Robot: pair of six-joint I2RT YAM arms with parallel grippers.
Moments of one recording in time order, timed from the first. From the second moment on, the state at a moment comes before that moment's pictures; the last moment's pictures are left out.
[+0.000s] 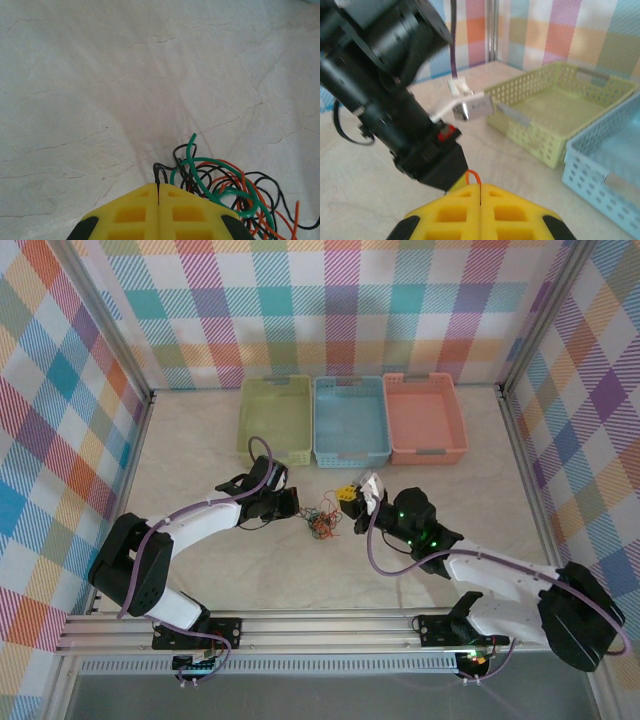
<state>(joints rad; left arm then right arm) -0.55 1.50 0.85 -0.32 0.16 -0.65 0.78 1.14 0.46 0.52 -0.17 -0.01</state>
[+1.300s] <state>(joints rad) -0.64 1.40 0.81 -0.12 0.43 -0.55 0.73 1.23 0.41 0.70 -0.19 0.07</state>
